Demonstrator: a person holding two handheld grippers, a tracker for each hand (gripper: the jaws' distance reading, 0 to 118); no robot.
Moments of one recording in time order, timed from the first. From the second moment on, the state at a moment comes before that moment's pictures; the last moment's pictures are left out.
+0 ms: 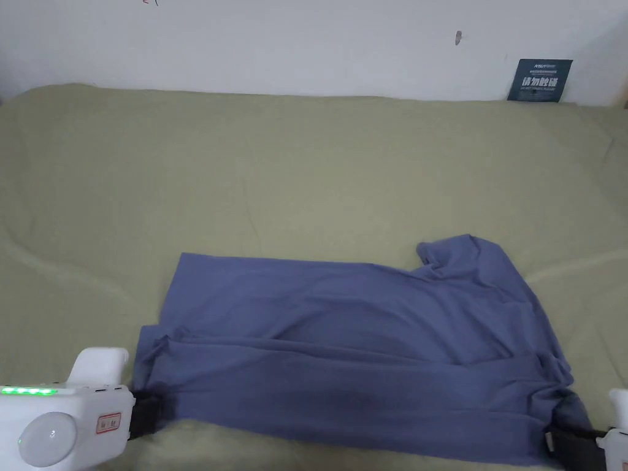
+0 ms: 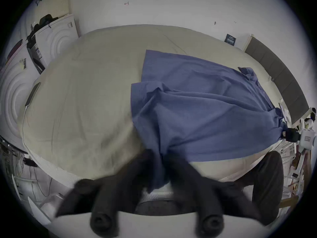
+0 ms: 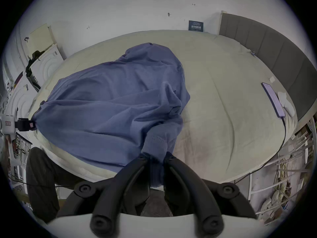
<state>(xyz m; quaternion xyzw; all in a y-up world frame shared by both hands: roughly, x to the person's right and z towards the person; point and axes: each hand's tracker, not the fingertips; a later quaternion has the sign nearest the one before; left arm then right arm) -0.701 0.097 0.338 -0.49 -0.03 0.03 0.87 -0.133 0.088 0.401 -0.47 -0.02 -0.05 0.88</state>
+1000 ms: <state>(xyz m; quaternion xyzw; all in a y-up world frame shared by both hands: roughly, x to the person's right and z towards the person) -0.656 0.083 0.067 -0.51 -0.02 -0.04 0.86 -0.099 0.077 0.155 -0.45 -0.05 -0.01 0.89</state>
